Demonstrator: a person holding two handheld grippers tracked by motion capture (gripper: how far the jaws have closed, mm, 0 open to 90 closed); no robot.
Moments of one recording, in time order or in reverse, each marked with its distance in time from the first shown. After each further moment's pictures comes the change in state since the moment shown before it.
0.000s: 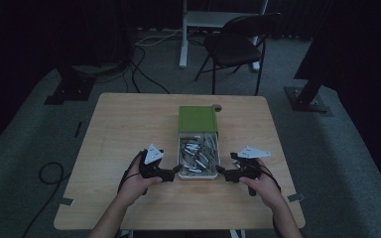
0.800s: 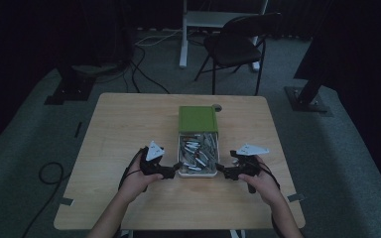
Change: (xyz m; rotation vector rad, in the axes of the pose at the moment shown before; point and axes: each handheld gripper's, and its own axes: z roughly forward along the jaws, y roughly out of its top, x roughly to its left) left arm 0.005 0.007 0.004 0.014 0.014 0.012; right arm -0.004 0.006 0.005 0.014 -0.009 -0.005
